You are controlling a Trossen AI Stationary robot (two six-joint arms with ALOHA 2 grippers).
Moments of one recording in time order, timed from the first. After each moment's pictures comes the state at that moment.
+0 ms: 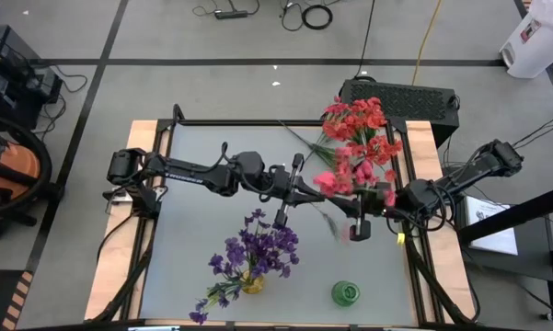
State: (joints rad) left arm -0.02 1.76 1.28 0.65 0.34 0.12; right arm 0.42 1.01 0.63 0.73 0.52 -0.14
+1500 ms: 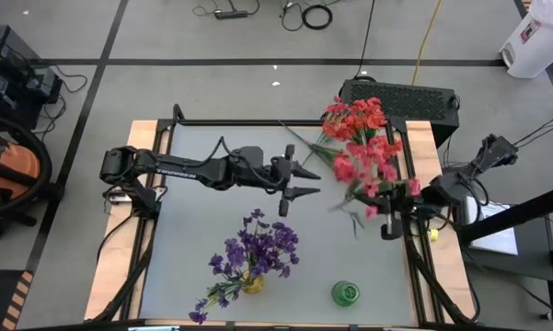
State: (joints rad) left arm 0.02 1.70 1.28 0.40 0.15 0.12; right arm 0.59 0.68 0.63 0.27 0.62 -0.12
